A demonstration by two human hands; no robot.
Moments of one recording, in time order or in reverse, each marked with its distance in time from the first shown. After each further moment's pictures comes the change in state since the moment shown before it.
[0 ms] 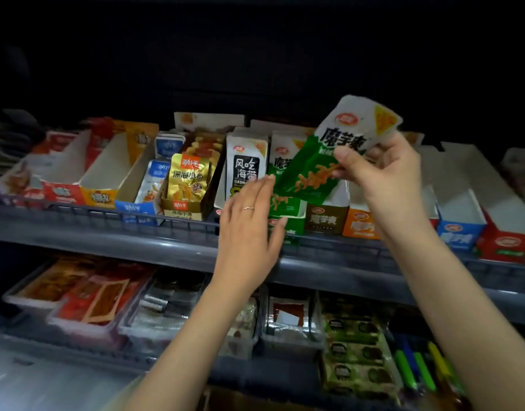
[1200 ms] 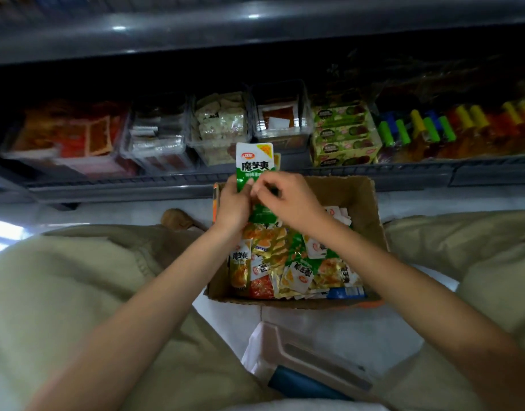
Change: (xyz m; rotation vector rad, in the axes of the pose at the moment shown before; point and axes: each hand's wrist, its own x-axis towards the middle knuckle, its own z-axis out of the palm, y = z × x) left_hand -0.250 0.018 -0.016 -0.784 -0.570 -1.207; right_hand -0.309 0.115 0.014 -0.457 -0.473 0.387
